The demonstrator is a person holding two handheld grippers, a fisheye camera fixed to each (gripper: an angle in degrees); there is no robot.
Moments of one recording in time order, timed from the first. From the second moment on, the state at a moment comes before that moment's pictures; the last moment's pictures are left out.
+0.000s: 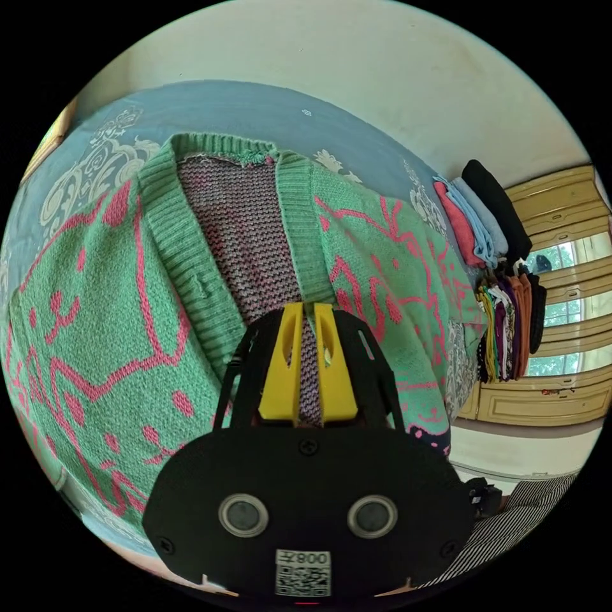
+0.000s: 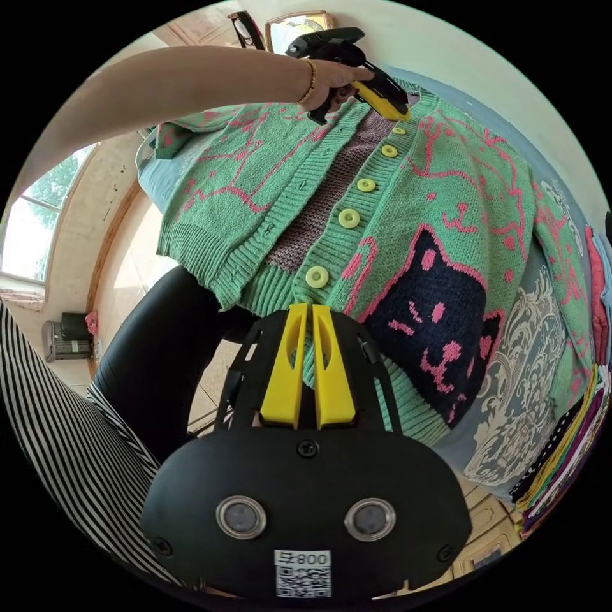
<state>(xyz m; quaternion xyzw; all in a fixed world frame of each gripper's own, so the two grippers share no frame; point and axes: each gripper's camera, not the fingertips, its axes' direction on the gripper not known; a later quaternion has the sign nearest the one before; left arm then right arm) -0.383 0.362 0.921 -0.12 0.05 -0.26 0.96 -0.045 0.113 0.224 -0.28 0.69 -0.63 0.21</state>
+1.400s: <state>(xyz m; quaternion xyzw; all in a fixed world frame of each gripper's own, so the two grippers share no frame) -0.496 0.290 0.917 -0.04 0.08 -0.24 0.97 -0.110 -0.012 0.217 -0.47 0.59 -0.53 0.38</state>
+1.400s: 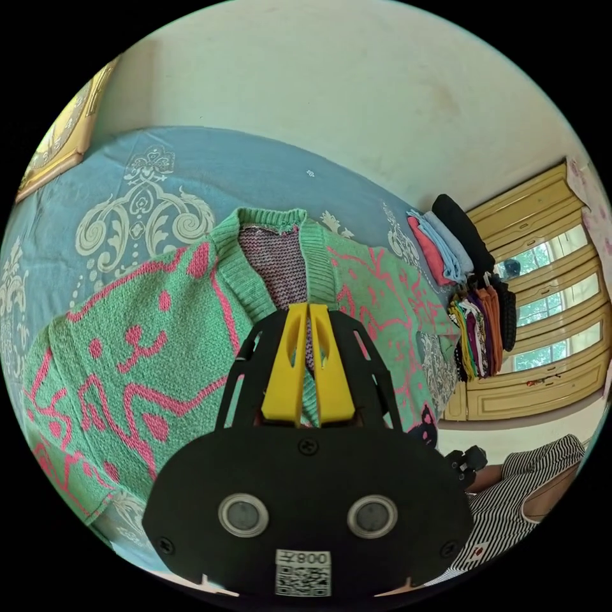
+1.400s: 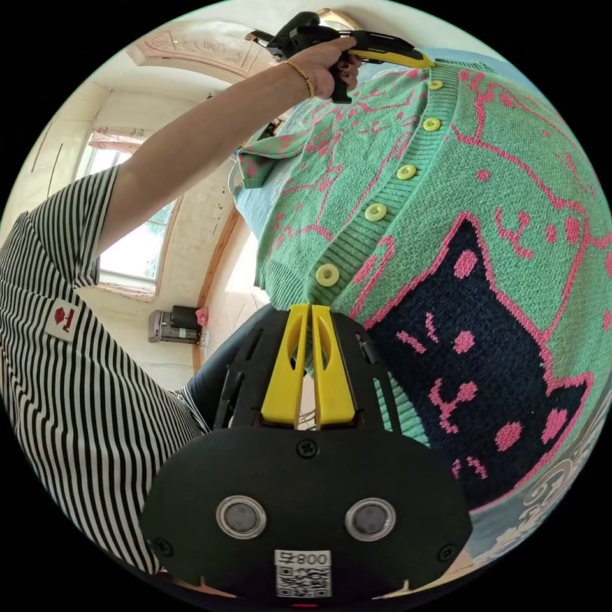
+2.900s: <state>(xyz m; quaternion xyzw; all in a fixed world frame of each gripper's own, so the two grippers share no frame) -0.299 0.512 0.818 -0.04 0.15 -0.22 0.96 -0.309 -0.186 0.139 -0.24 0.60 -0.58 0.50</state>
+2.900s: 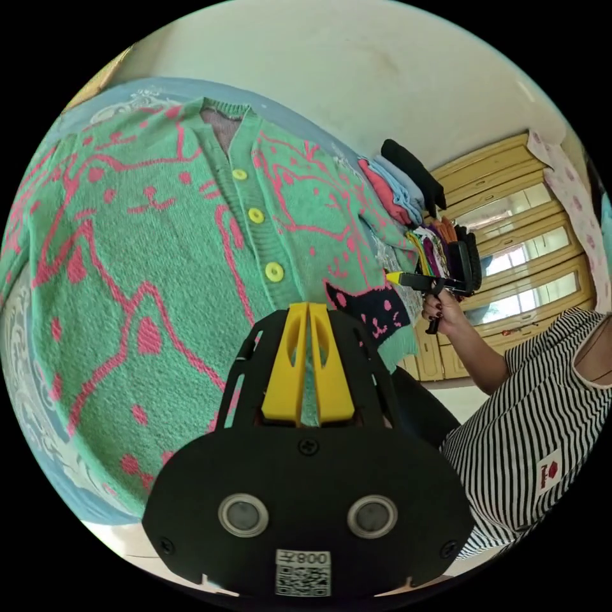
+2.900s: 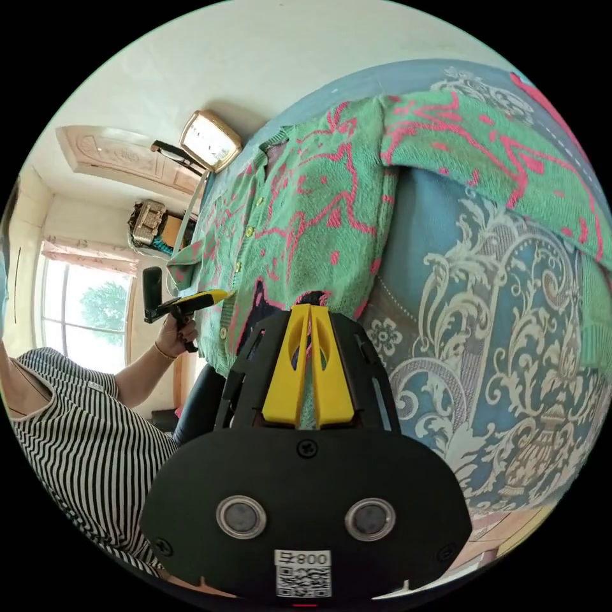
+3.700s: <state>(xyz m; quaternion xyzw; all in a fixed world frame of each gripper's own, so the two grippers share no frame) -0.162 0.497 0.797 -0.09 0.22 -0.12 0.96 -0.379 -0.183 0.133 -0.26 0.58 -0.60 0.49</state>
